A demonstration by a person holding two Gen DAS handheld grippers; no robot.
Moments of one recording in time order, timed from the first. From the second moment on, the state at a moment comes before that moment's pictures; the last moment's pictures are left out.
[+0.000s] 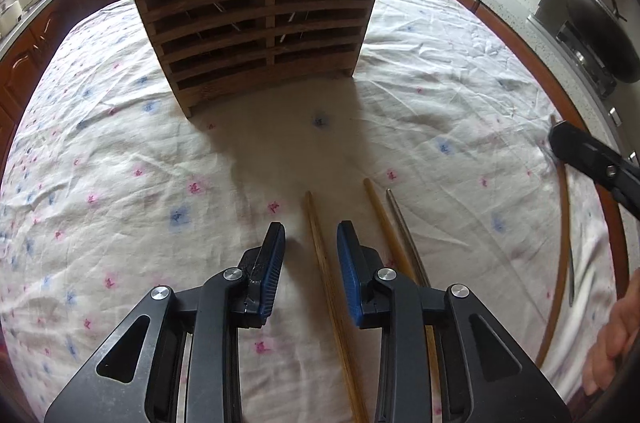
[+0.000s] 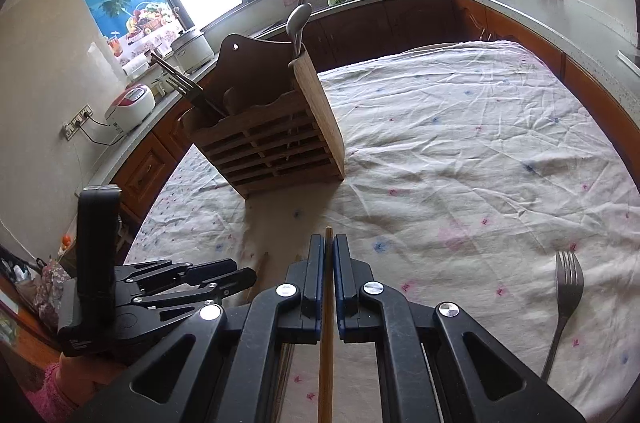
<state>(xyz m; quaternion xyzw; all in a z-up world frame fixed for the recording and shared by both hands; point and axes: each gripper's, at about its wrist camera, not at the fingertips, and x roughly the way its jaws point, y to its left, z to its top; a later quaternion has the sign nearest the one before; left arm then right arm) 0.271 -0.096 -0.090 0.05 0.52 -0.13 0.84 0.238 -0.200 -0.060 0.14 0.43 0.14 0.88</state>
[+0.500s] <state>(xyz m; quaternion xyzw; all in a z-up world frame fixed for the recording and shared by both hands) 0.225 -0.069 -0.028 0.01 0.44 -0.17 0.88 0.214 -0.203 -0.019 0.14 0.38 0.16 0.90</state>
